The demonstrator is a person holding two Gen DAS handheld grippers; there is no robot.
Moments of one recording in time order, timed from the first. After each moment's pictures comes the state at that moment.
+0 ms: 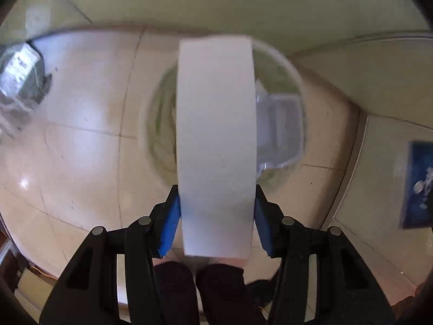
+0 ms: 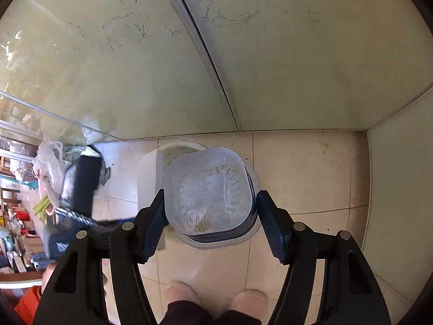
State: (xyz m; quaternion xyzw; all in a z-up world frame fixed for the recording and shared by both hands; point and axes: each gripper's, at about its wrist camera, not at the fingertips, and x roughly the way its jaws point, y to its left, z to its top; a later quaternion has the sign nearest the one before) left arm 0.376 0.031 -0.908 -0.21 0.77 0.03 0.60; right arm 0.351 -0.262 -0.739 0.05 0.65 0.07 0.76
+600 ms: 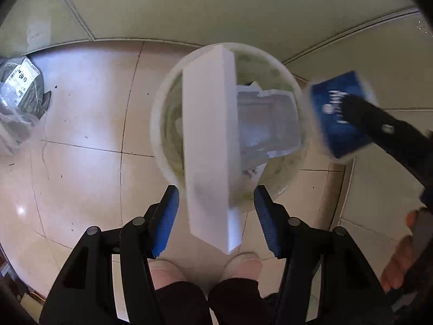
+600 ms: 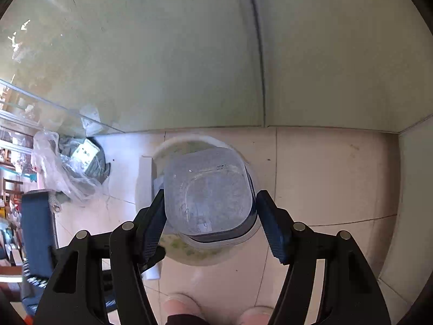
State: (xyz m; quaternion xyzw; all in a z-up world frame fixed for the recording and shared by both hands) left arm 0.337 0.056 -0.903 -0.19 0.71 0.00 0.67; right arm 0.361 -0.239 -0.818 0.04 0.65 0.11 0.75
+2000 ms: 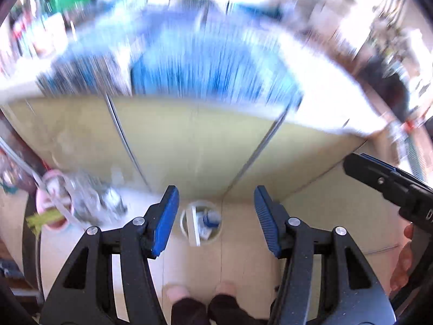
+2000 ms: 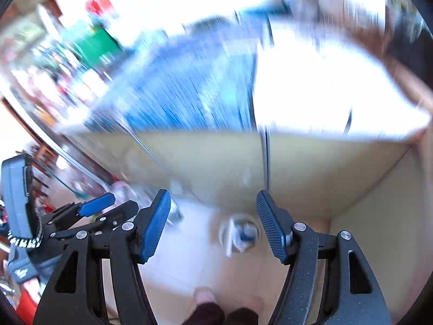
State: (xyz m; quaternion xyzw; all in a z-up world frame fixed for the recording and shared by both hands) left arm 0.277 0.014 -0.300 -0.12 0.46 0.03 0.88; right arm 0.276 -0.237 -0.262 0.02 0.47 0.19 0.86
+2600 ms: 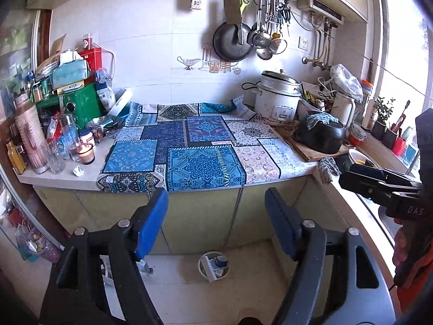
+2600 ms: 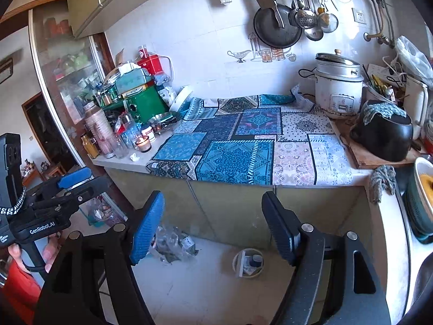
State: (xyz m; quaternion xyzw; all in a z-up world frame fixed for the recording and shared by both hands) left arm 0.102 0.034 -0.076 -0.02 0.29 -0.03 0.95; right arm 0.115 -0.194 -0.091 0.01 0.34 0.19 0.92
